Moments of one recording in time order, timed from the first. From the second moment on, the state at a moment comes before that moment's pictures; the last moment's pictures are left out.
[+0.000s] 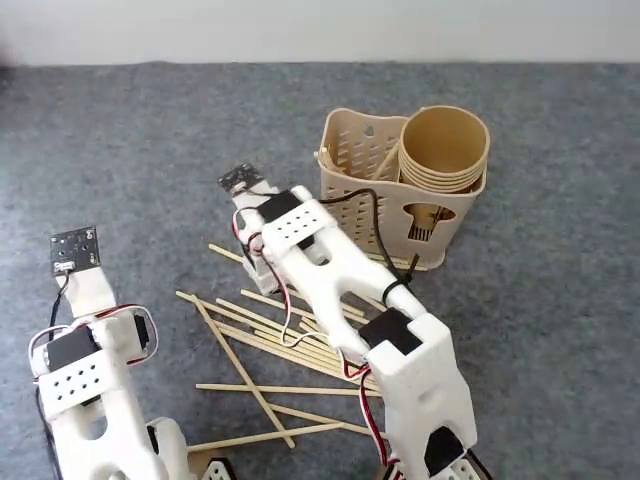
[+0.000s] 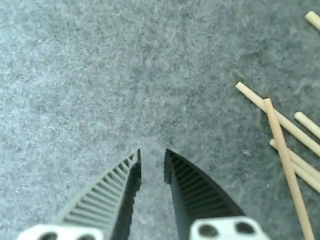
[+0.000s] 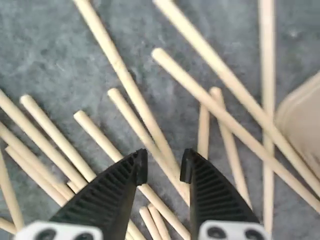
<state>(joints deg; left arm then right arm) -30.8 -48.3 68.2 63.0 -1.1 -38.9 32.1 -12.3 74.9 -0.9</state>
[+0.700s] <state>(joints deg) -30.8 -48.3 68.2 62.8 -1.1 -38.1 29.0 -13.8 78.0 -0.9</state>
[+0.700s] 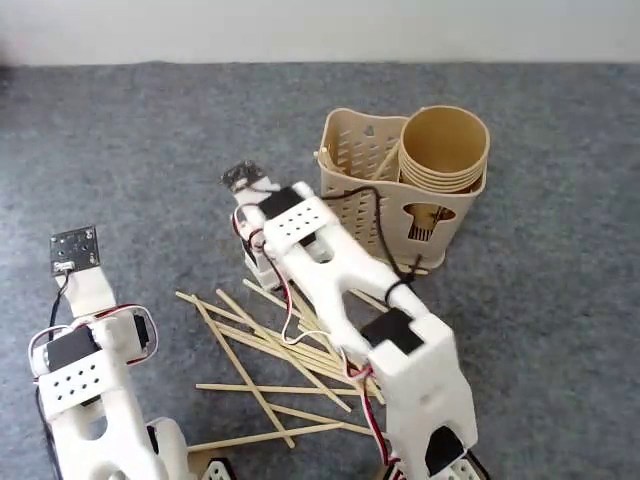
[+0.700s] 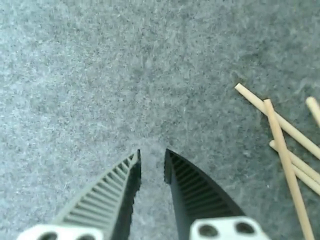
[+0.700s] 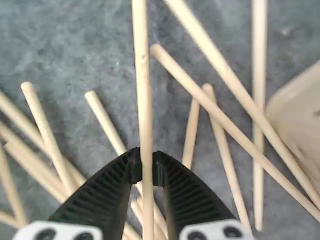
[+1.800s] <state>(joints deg) -29.8 -48.3 69.1 62.8 -1.1 -28.9 -18.6 -26.4 70.6 0.5</state>
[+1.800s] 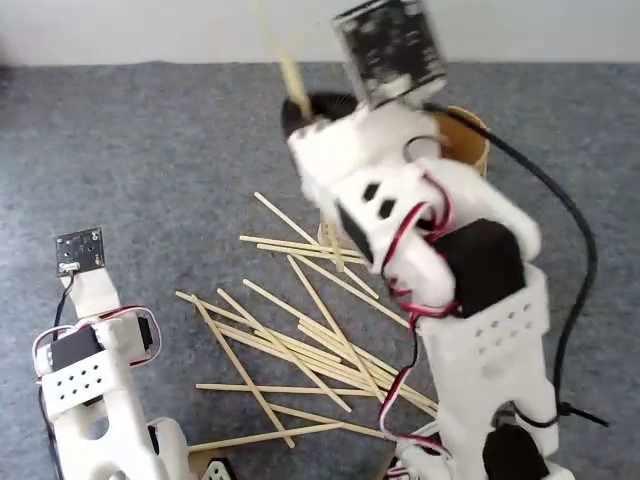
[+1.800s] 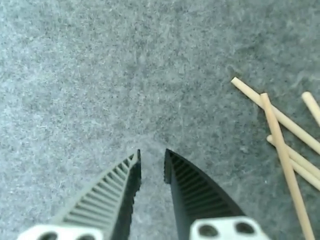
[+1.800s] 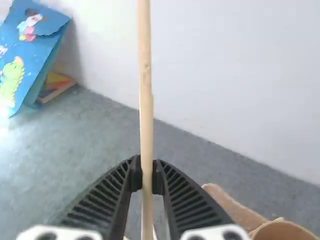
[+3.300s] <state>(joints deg) -29.9 -48.3 69.1 62.8 -1.1 -16.3 5.0 -26.7 63.1 -3.7</state>
